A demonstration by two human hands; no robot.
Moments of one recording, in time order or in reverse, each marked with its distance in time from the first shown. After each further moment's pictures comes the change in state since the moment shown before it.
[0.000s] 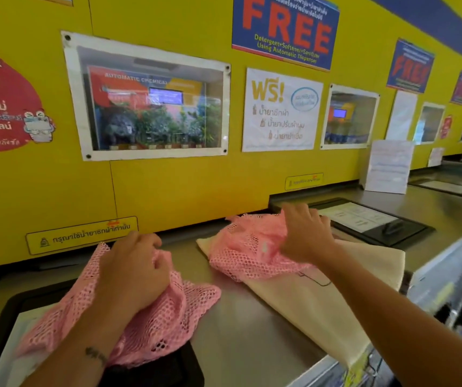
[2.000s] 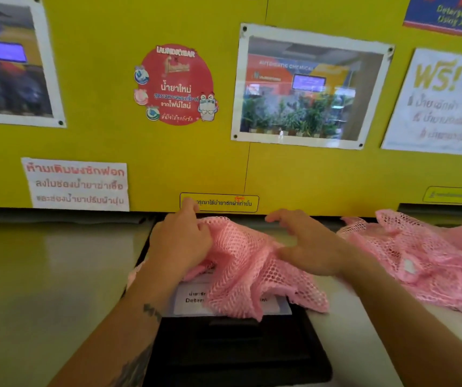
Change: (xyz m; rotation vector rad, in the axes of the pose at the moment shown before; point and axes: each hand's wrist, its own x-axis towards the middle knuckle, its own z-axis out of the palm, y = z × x) left_hand -0.028 -0.096 -0.082 0.000 0.061 -0.348; right_hand -0.042 -0.195 -0.014 0.508 -0.357 -0.621
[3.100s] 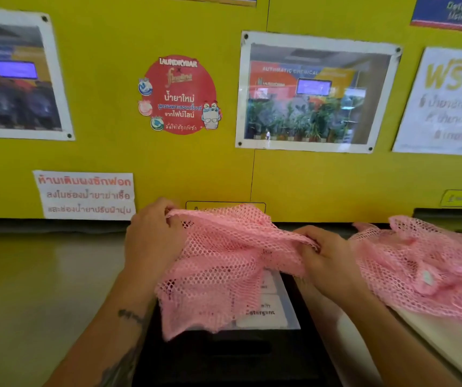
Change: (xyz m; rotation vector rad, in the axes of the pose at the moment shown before) left_hand 0.014 -0.025 -0.025 -0.146 0.257 -0.071; right_hand 0.001 0.032 0.034 0.264 0.556 -0.051
